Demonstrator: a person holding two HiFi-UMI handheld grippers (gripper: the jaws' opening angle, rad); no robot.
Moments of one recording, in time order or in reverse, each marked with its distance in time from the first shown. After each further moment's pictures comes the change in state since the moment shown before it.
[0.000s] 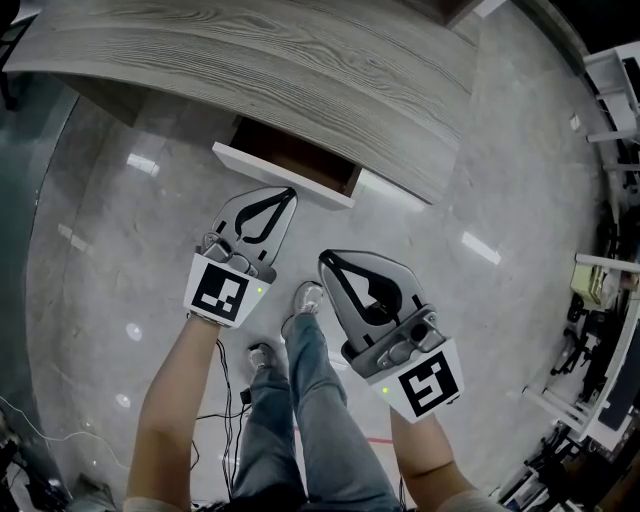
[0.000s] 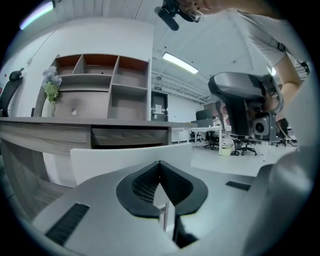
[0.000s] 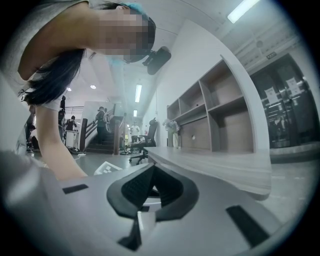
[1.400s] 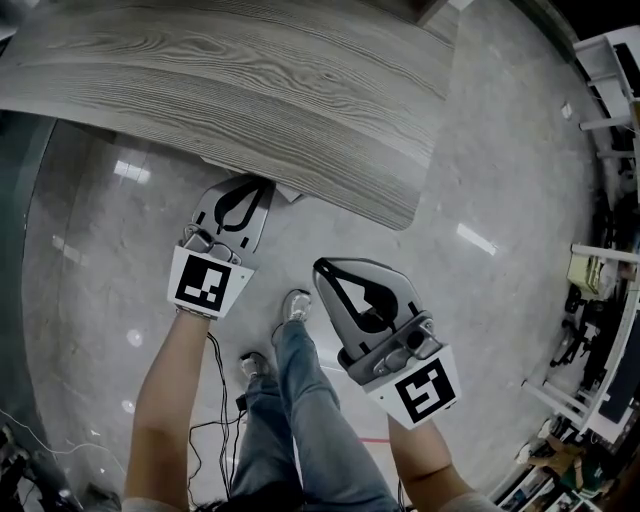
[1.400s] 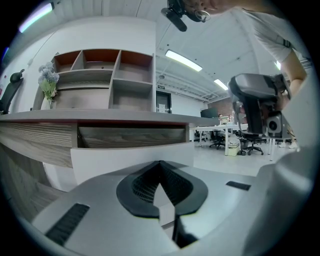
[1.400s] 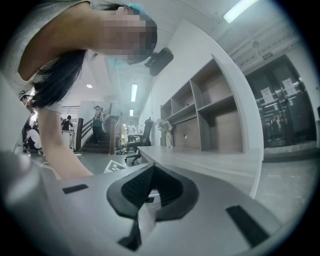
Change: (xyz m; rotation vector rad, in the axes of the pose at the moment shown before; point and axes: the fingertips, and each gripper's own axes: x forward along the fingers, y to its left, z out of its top) left arm 0.044 0.029 0.008 -0.002 -0.005 0.050; right arm -0.009 -0.038 -0.003 0.007 0.008 -0.031
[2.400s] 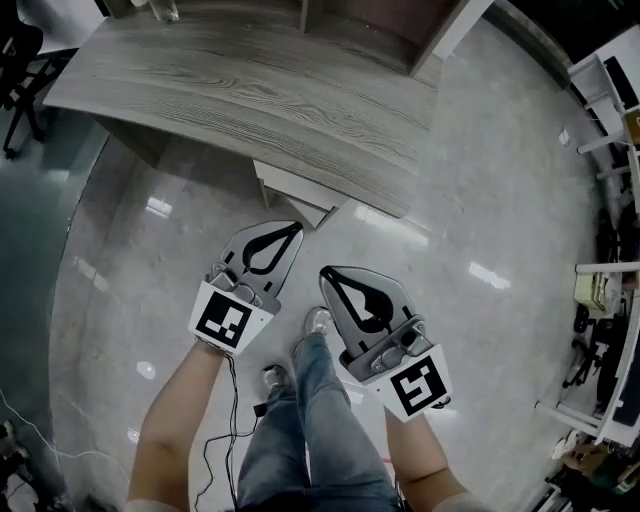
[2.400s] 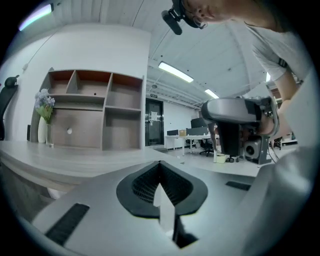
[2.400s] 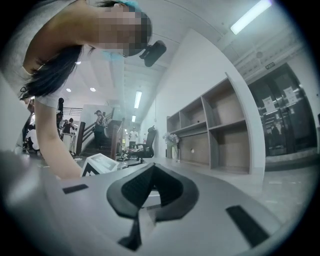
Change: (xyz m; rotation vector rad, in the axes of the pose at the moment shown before) left arm -0.091 -0.051 0.105 0.037 -0.062 -0.104; right arm -0.016 0.059 0.084 -0.030 -0.081 -0.007
